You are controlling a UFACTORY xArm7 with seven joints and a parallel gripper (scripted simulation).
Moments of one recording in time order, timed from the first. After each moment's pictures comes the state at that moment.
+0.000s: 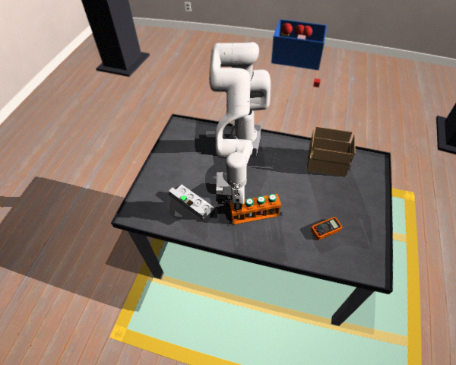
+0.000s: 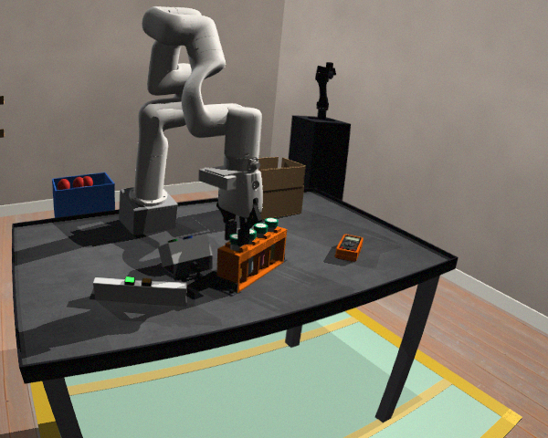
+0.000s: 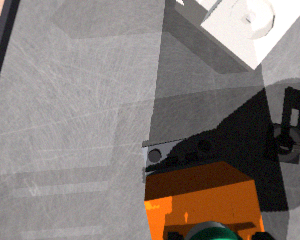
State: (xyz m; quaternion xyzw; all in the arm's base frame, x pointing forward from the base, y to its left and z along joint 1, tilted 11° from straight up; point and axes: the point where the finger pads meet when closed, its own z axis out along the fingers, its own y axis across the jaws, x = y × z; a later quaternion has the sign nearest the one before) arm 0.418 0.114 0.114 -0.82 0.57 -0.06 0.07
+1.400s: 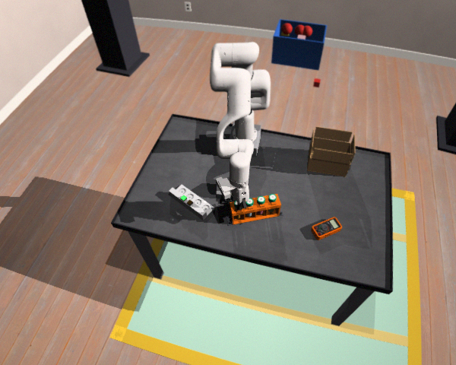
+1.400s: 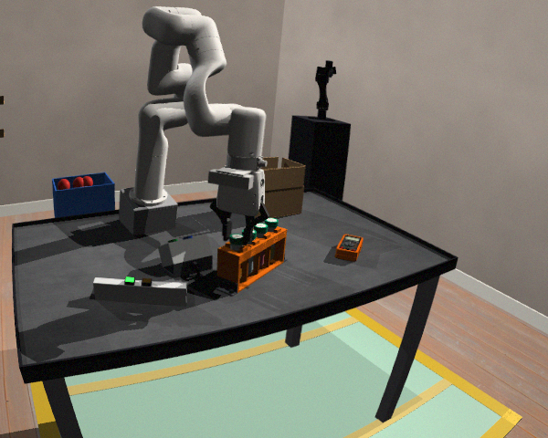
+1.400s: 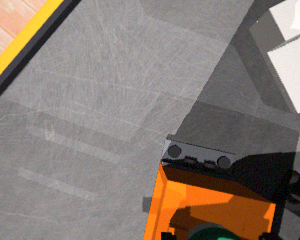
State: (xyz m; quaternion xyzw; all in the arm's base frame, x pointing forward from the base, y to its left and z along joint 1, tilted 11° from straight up) arm 0.418 0.114 0.114 -0.92 0.39 -0.09 0.04
